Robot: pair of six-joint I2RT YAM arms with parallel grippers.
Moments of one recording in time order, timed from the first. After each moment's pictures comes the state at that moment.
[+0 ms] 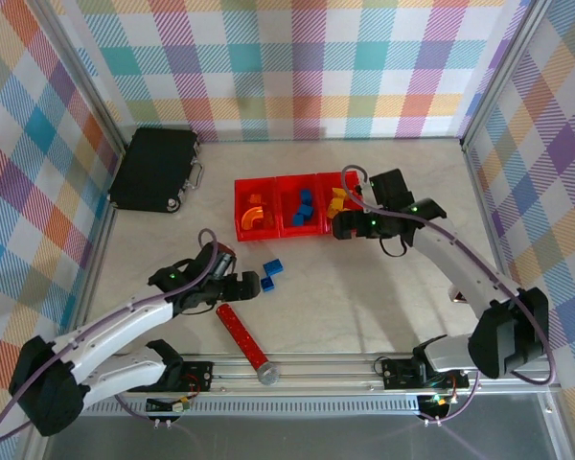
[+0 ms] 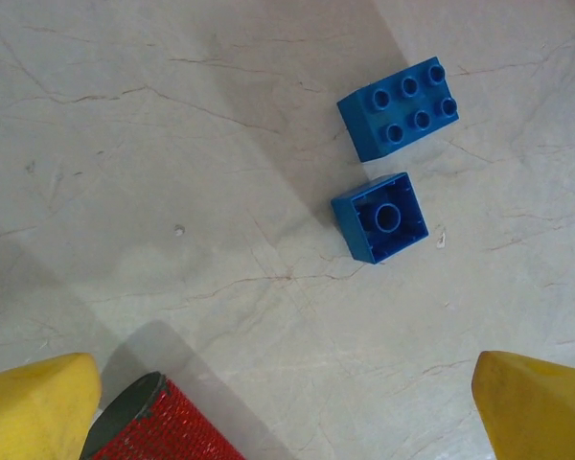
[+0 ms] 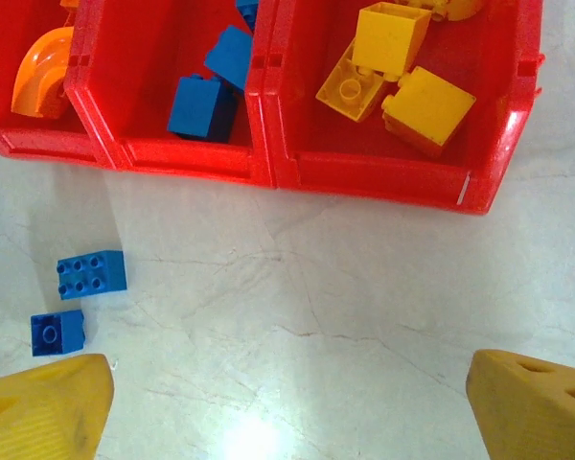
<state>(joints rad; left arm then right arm) -0.70 1.03 0.67 -0.67 -0.04 -0.72 0.41 1.34 1.13 -0.74 -0.16 0.25</state>
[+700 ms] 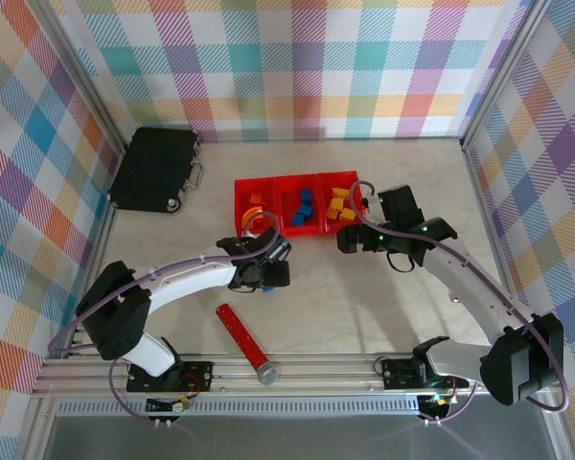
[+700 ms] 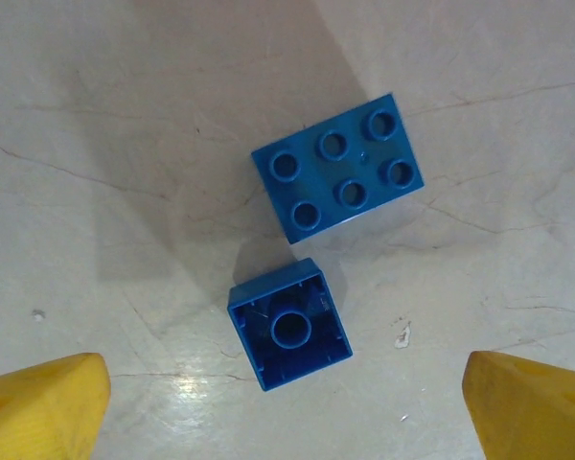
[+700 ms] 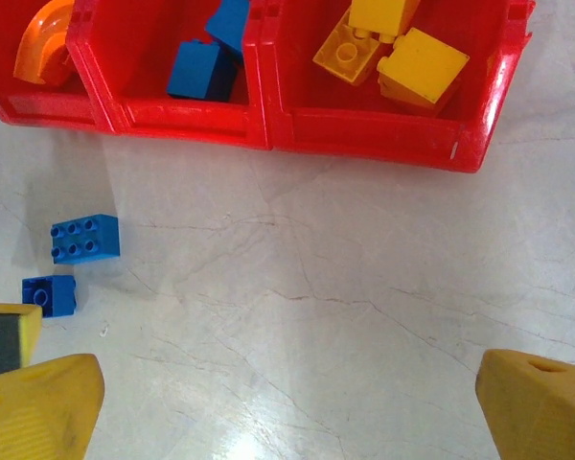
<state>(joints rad) -0.85 1.56 0.99 -0.71 -0.18 -0.88 0.41 1.21 0.99 -0.71 -0.16 0.23</state>
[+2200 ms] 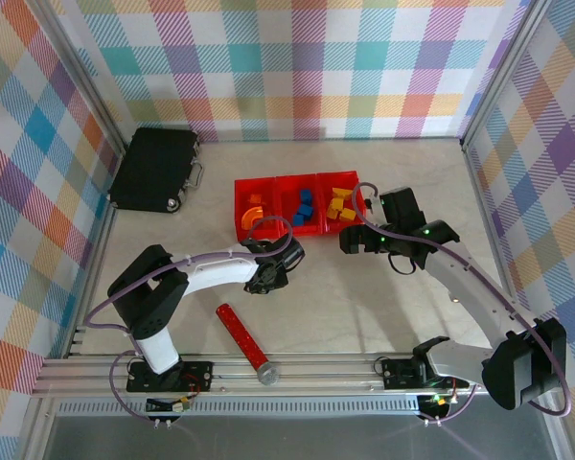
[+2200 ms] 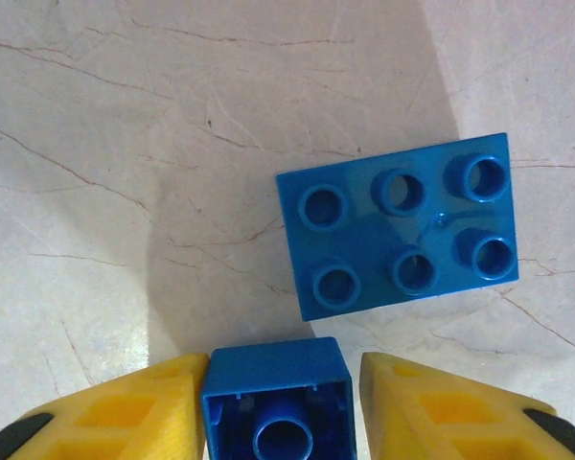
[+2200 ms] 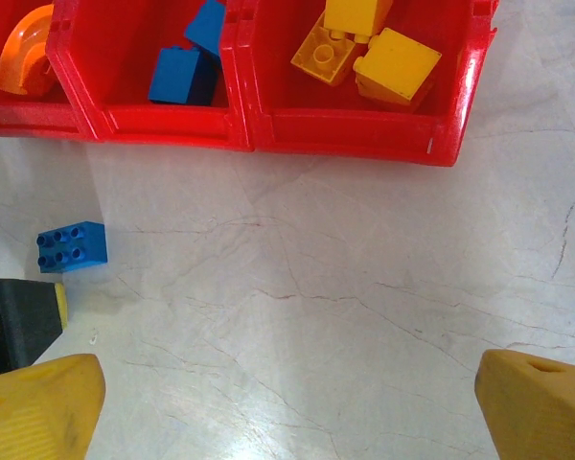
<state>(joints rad) -0.87 1.73 1.03 -0.67 -0.25 -1.10 0.41 1.18 0.98 -0.71 -0.13 0.26</state>
